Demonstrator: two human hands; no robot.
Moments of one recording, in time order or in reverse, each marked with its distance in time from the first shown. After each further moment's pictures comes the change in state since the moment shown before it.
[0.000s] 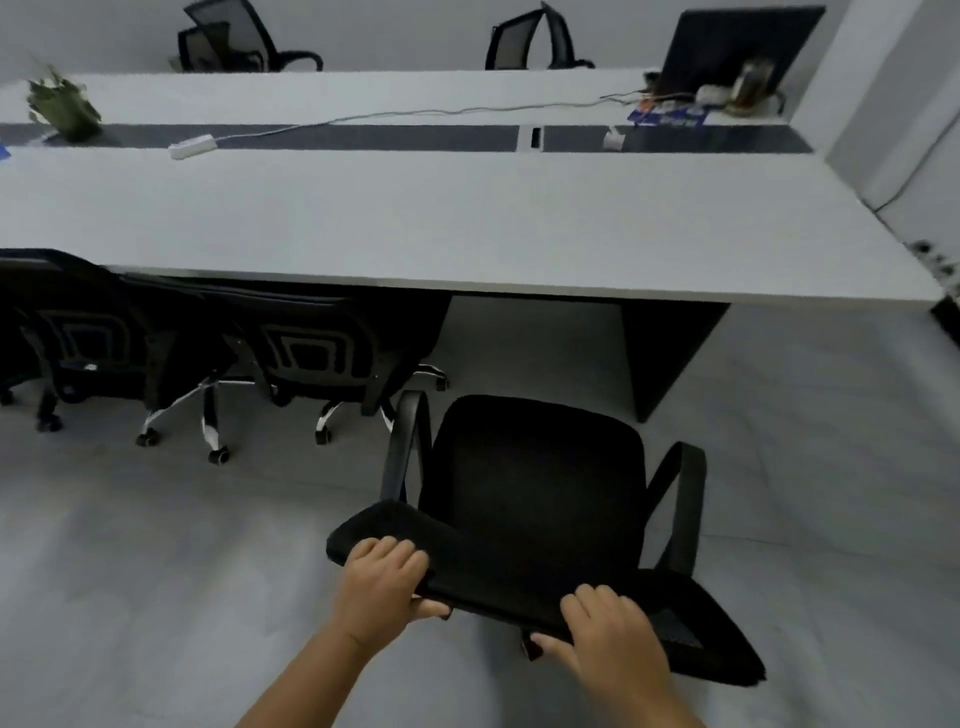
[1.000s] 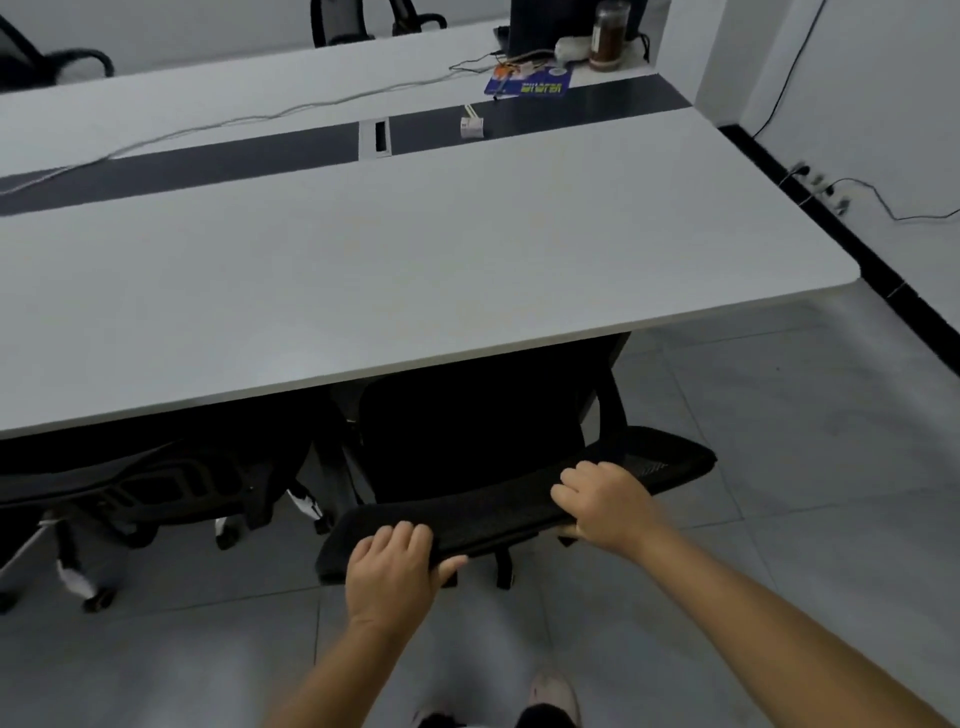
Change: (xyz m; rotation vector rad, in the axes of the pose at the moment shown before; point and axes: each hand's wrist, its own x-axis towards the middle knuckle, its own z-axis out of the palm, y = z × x) left_hand 0.276 0.037 0.077 0.038 0.042 -0.026; right_hand 0.212 0.251 0.055 -0.104 0.082 -0.184
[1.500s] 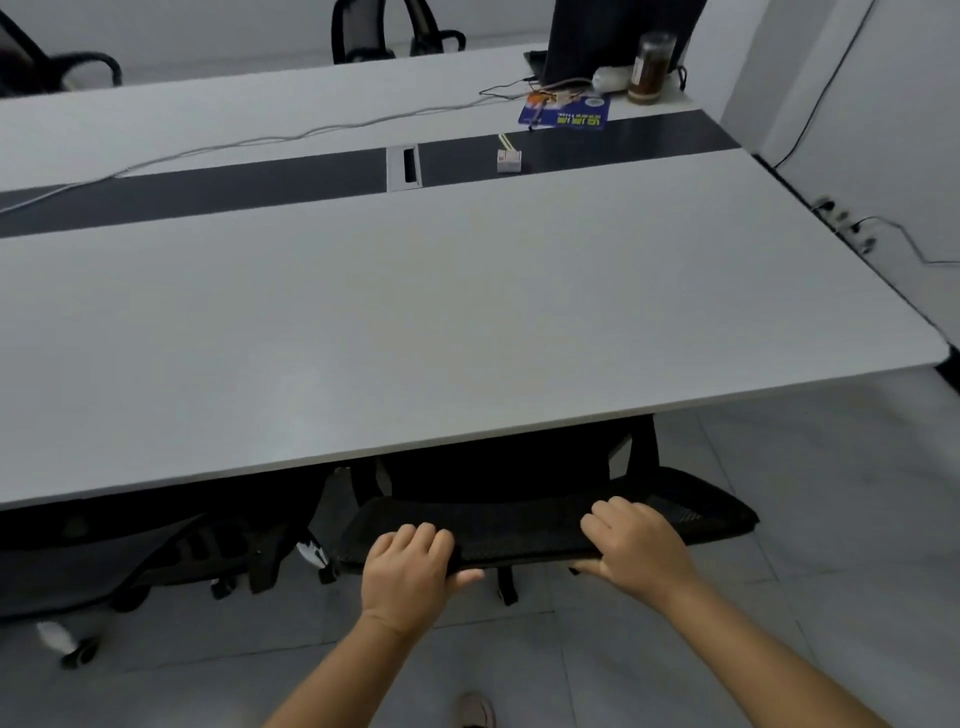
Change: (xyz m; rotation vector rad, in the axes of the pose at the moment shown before) left_hand 0.106 -0.076 0.045 -0.032 0.090 0.125; right_hand 0.078 0.023 0.050 -0.023 -0.010 0.135
